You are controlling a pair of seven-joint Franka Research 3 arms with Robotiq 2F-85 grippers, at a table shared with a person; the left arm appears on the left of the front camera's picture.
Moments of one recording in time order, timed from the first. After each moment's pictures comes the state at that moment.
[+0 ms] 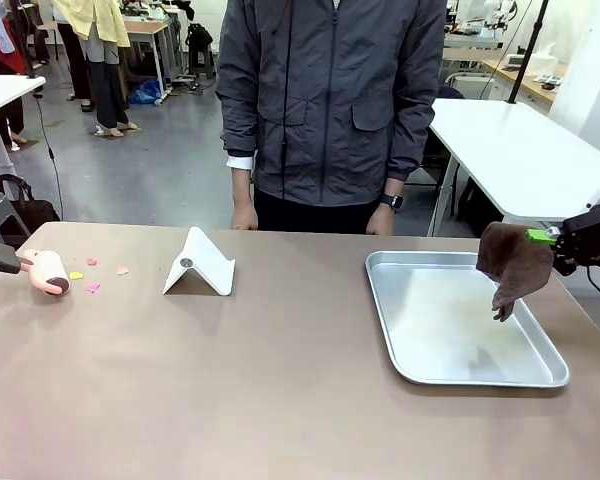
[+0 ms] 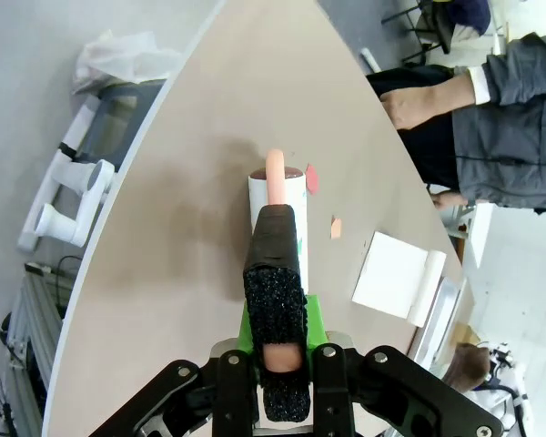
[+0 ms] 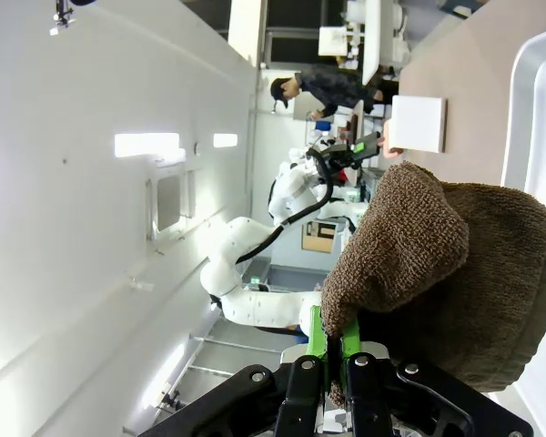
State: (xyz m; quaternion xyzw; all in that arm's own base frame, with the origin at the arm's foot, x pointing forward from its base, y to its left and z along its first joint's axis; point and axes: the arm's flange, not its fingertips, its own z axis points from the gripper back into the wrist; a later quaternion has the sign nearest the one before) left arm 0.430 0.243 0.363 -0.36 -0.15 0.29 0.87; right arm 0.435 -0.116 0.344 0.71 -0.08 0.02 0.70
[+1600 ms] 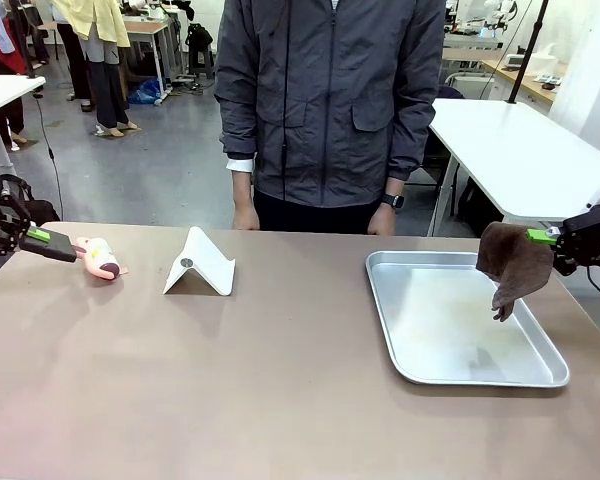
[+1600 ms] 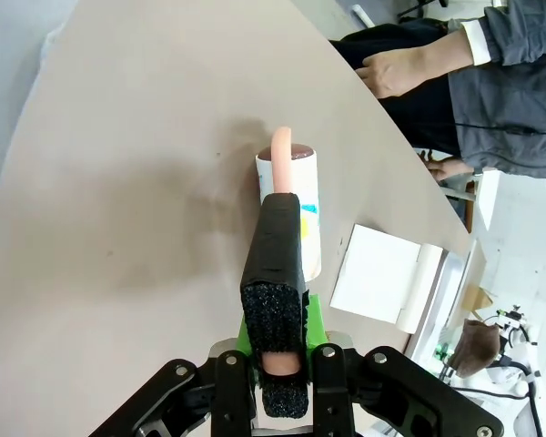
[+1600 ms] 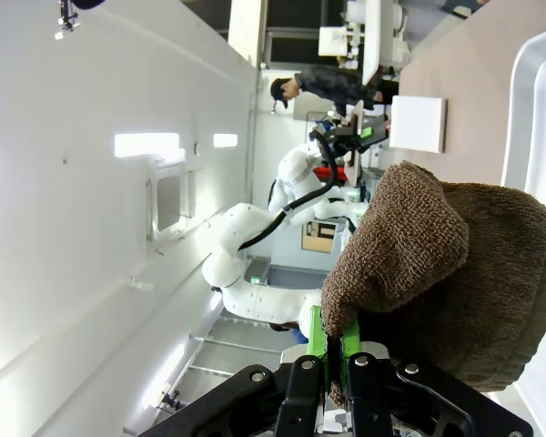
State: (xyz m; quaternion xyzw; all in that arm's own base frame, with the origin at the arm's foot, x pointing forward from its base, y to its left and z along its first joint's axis) left arm 0.497 0.179 0.355 -0.37 -0.11 0.23 0.89; right arm 0.435 -0.116 0.344 0.71 -0.08 0.02 0.70
